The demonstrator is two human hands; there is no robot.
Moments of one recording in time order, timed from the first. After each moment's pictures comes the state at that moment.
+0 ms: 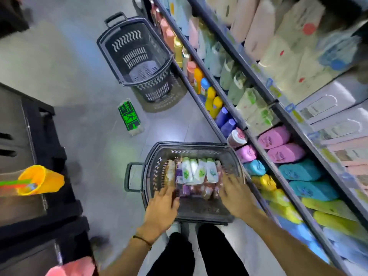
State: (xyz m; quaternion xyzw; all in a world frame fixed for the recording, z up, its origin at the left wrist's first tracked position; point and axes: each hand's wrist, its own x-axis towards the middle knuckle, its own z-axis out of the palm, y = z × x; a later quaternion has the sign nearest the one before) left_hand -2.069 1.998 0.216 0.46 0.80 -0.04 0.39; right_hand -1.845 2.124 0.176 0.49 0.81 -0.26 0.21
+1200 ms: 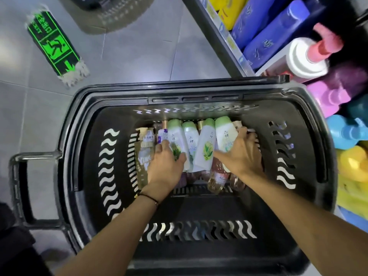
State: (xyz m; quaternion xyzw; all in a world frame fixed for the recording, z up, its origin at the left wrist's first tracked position) left_hand -2.084 2.095 -0.182 0.35 0.82 -0.02 0.44; right_hand -1.896 2.169 -0.215 0.70 0.63 -0.29 0.14
